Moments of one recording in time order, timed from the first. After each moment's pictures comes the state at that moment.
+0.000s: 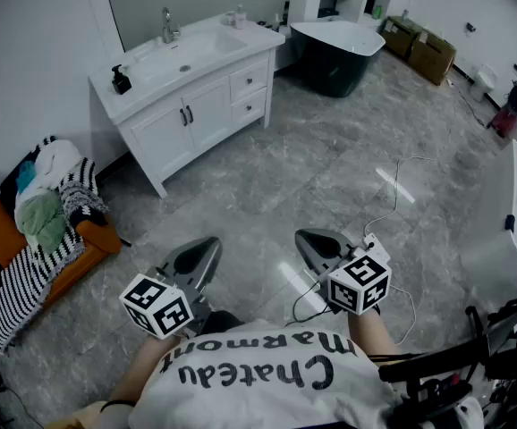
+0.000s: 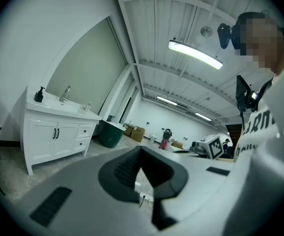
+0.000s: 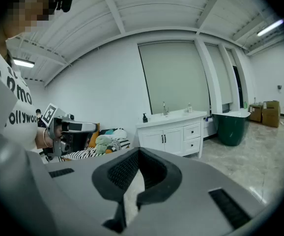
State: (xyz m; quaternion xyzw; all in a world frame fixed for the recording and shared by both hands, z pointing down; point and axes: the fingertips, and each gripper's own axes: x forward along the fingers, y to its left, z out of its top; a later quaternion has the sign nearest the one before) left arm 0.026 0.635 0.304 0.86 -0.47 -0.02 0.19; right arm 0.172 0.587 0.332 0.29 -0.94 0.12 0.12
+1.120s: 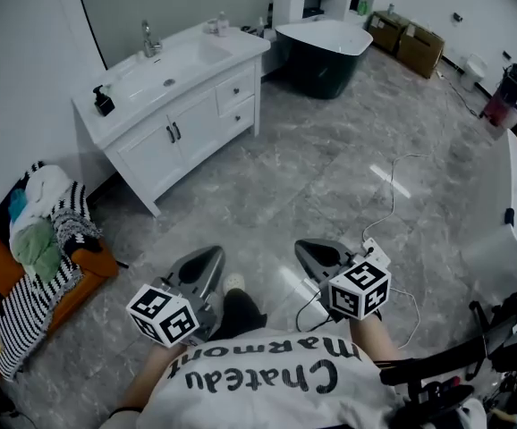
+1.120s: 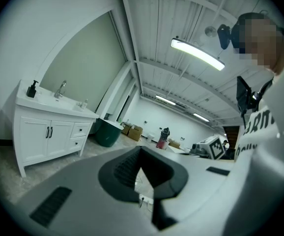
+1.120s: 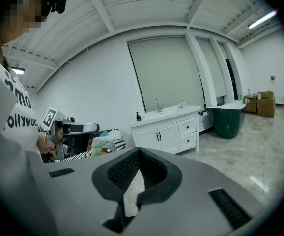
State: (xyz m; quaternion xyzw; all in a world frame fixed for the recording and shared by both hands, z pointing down) left arm 0.029 0.567 0.315 0.87 -0.45 -0.02 0.20; right arm 0.175 0.533 0.347 0.31 -0.93 0.16 0.12
